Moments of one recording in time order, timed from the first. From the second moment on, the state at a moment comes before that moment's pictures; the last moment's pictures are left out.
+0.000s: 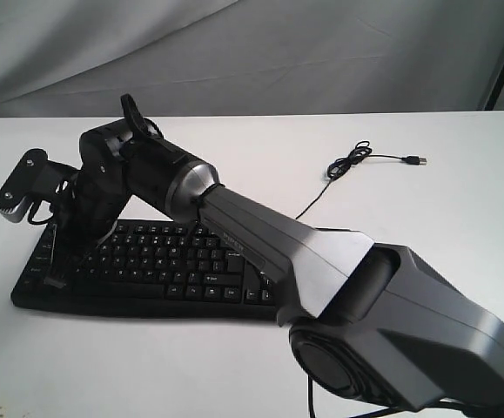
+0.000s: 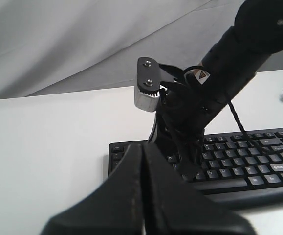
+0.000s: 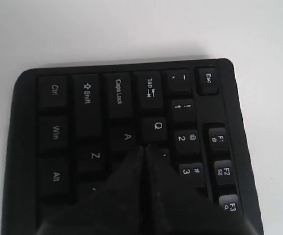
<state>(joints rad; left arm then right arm) -0.20 0.00 0.00 0.04 0.26 -0.02 0.89 2.80 -2.74 0.19 1.04 -0.58</state>
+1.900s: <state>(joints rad) -0.20 0.00 0.00 0.04 0.26 -0.02 0.87 2.71 -2.69 0.16 1.21 -0.60</state>
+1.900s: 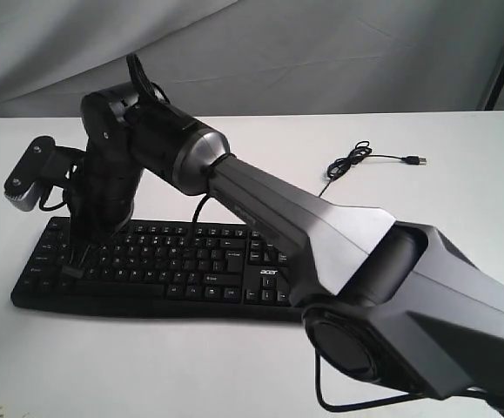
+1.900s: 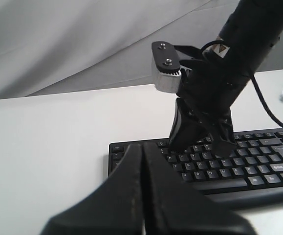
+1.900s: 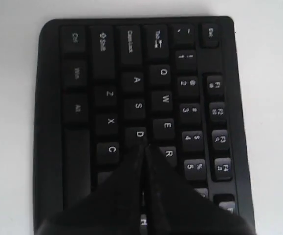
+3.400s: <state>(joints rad) -0.20 0.00 0.00 0.04 0.26 -0.02 0.82 2.48 -2.11 0.23 0.88 -0.65</state>
